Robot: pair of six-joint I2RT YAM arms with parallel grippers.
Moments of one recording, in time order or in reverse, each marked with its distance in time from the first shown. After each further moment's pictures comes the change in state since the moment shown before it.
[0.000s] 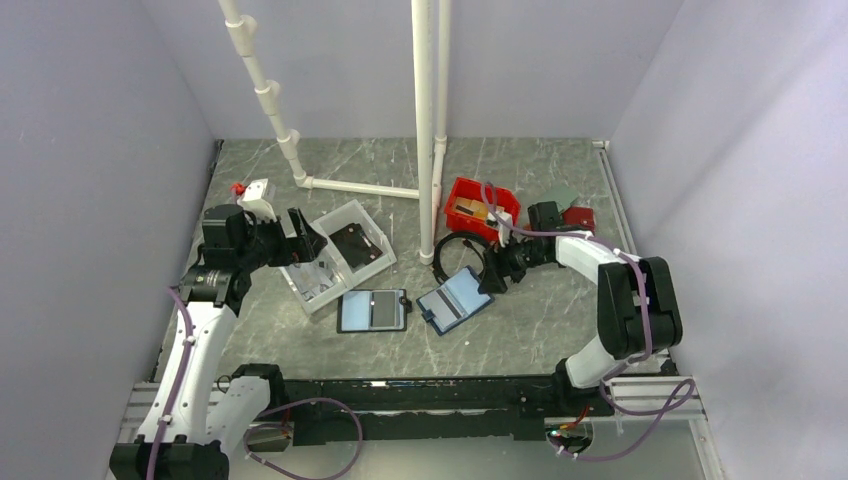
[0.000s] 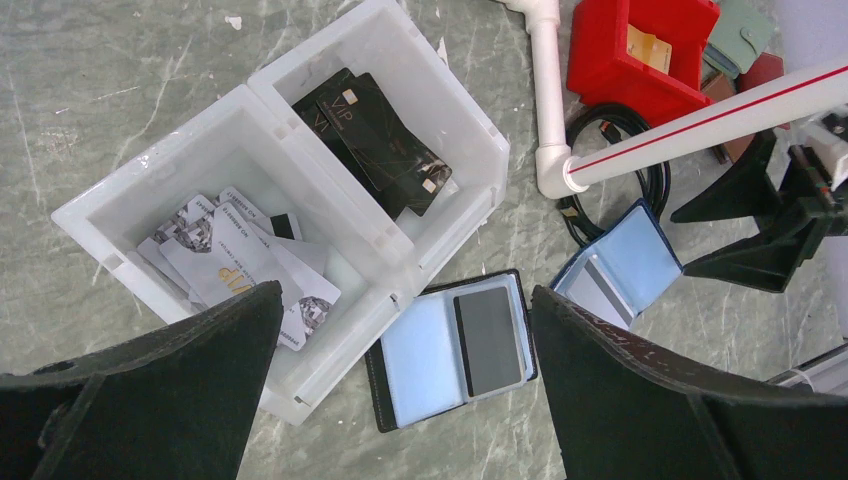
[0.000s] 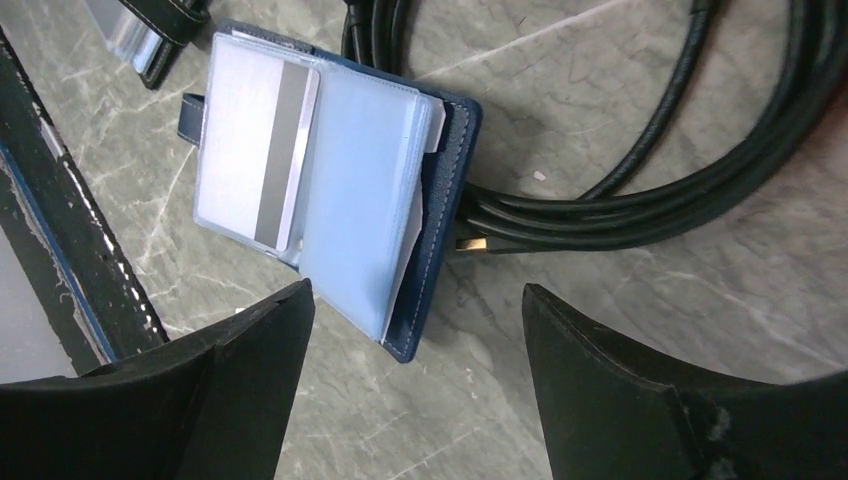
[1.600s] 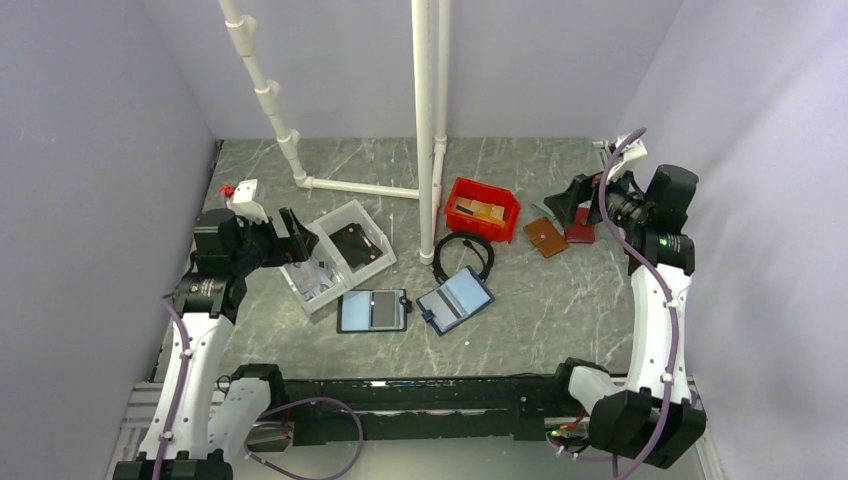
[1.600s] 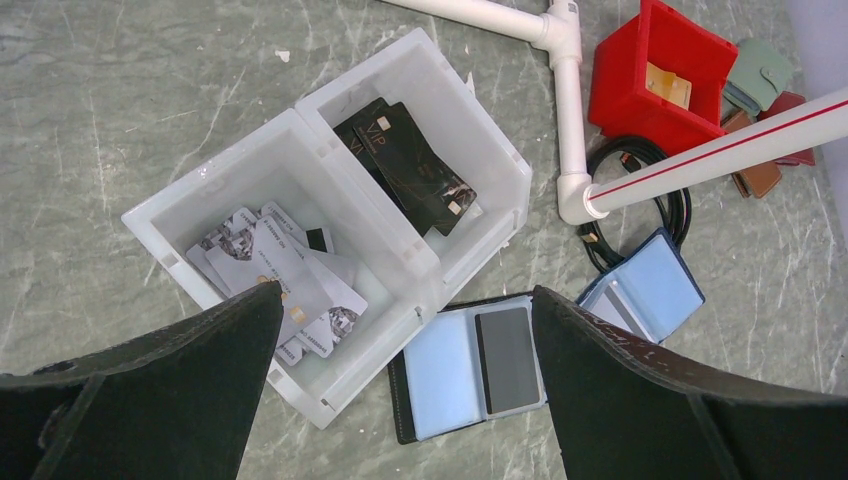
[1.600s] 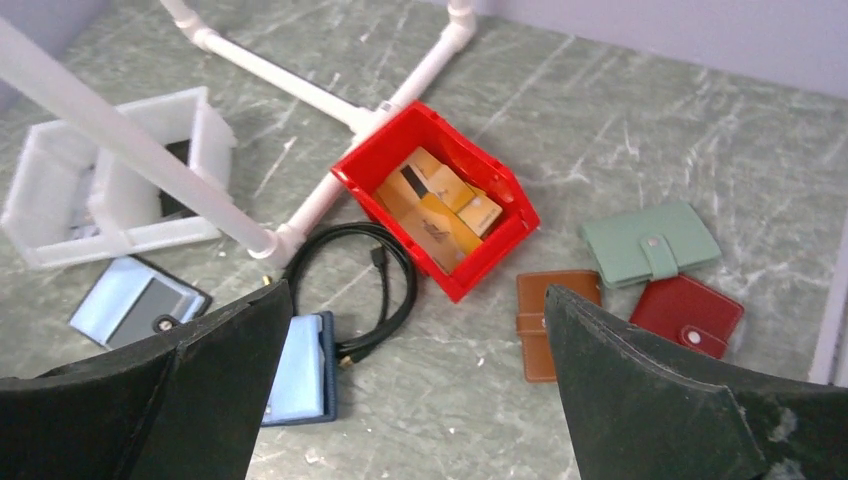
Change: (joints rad) left arm 0.026 -0.057 0.000 -0.003 -0.053 0.010; right arm -0.429 -0.505 0.290 0.003 0.011 0.327
